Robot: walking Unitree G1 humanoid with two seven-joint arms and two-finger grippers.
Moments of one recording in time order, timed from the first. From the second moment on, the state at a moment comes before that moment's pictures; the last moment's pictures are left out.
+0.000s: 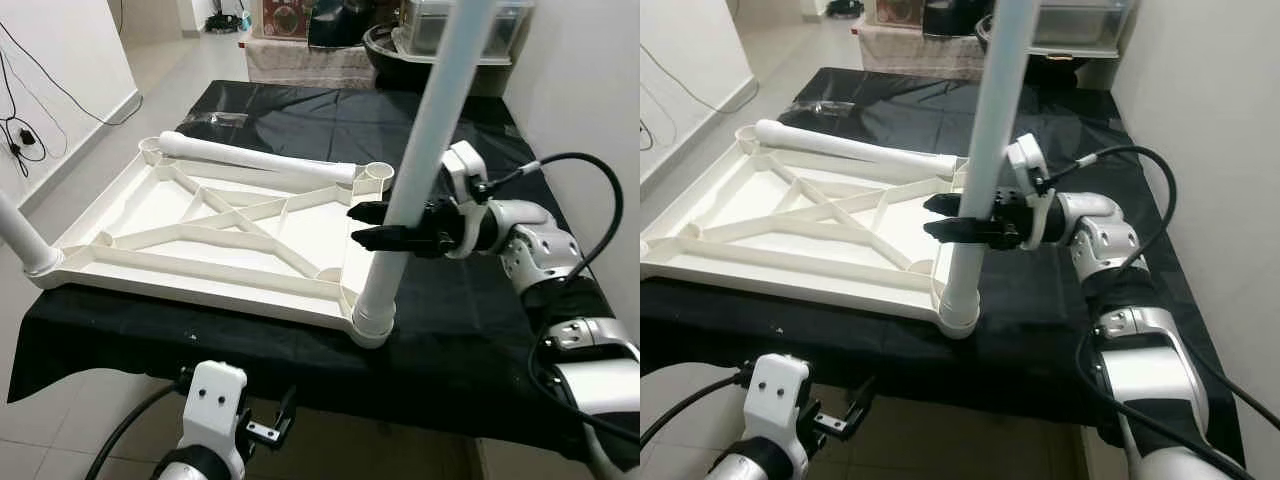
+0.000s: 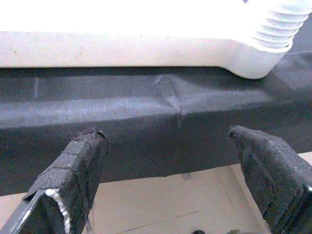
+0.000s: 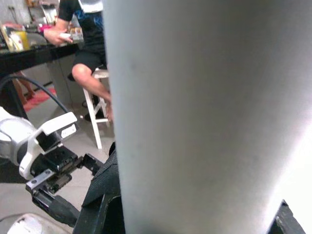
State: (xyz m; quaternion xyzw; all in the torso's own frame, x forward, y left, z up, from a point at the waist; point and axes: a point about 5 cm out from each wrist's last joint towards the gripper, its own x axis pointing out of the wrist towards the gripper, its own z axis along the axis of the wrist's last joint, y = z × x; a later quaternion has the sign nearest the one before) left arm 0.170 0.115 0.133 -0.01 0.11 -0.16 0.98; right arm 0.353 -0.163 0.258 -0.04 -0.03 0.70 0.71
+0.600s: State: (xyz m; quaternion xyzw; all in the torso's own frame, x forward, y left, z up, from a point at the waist) left arm 0.174 0.115 0.134 -0.01 0.11 -0.16 0.98; right arm 0.383 -0.141 0.249 -0.11 -0.02 0.53 0.84
